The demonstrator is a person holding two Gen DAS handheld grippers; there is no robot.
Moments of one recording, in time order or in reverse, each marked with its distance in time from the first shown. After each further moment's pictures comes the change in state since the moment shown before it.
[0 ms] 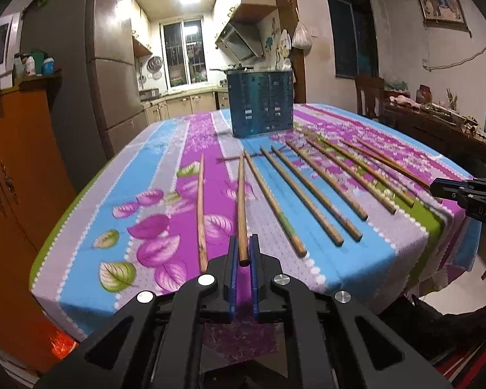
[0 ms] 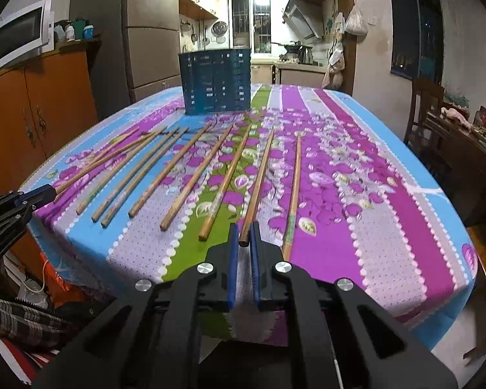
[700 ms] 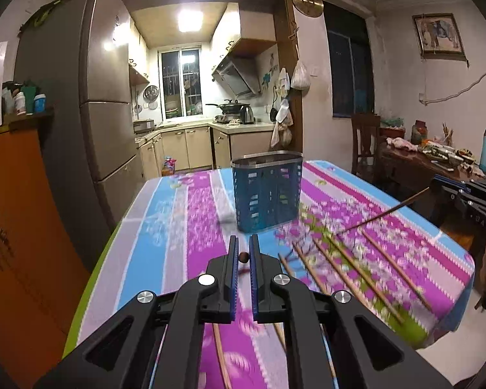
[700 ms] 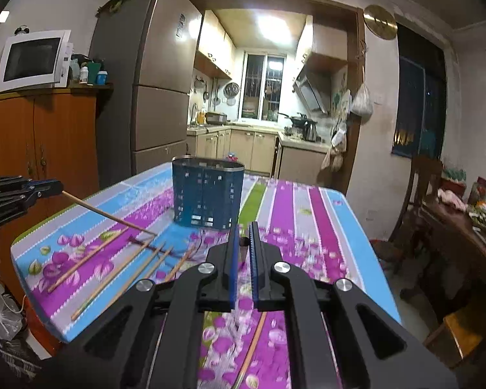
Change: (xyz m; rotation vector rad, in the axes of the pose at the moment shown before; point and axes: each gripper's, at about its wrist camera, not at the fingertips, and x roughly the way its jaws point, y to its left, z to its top) left arm 0.007 0.032 0.141 -0.020 -0.140 -0.052; right arm -0.023 -0.019 0.130 -0.137 -0.300 -0.016
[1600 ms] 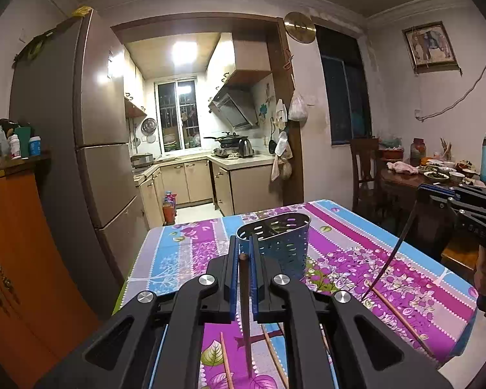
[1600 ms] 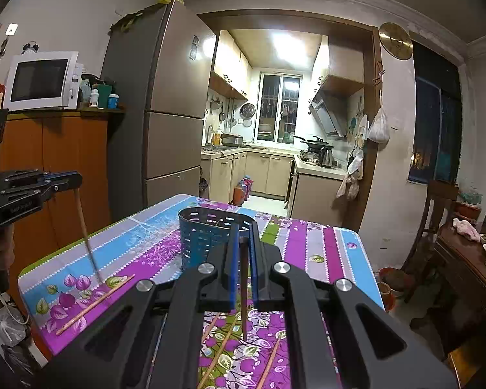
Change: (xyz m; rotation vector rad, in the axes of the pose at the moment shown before) left arm 0.010 0.001 0.070 0.047 -0.132 0.003; right arm 0.019 -0.011 0.066 -0.020 -0.083 0.076
